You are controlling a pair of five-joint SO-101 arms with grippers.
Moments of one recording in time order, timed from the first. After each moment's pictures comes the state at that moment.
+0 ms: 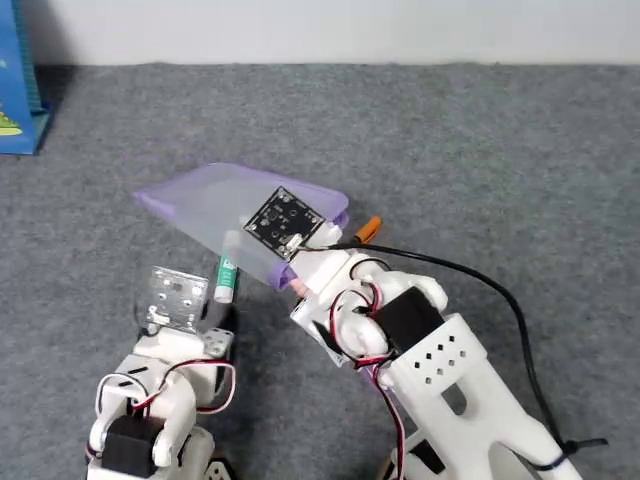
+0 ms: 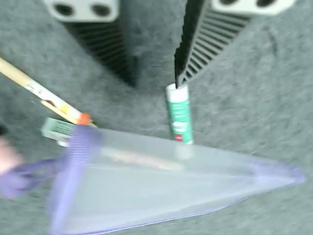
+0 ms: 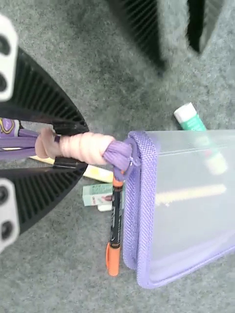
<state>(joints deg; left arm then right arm) 8.5 -102.5 81.2 75.2 3.3 -39.7 -39.7 32.9 72.8 14.4</state>
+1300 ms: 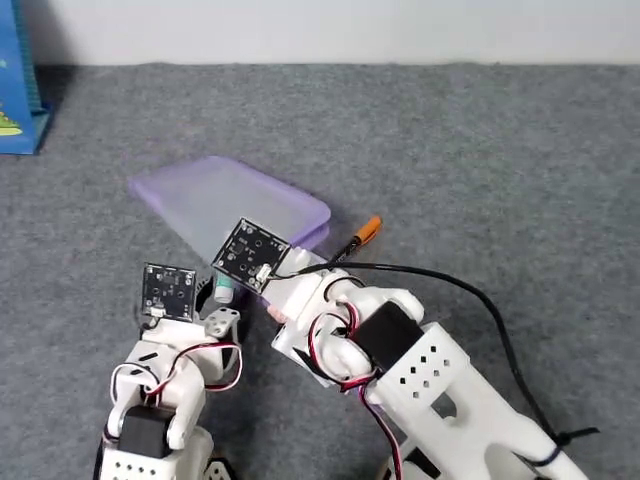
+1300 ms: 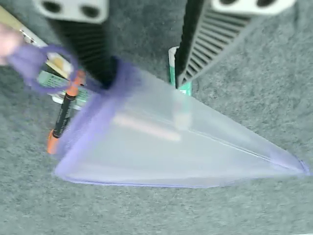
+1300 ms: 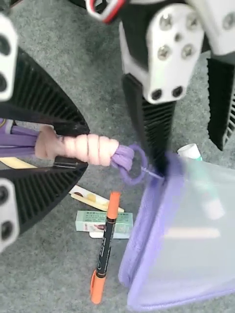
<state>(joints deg) 5.5 -102.5 92.4 56.0 8.1 -46.9 -39.7 32.9 74.9 14.4</state>
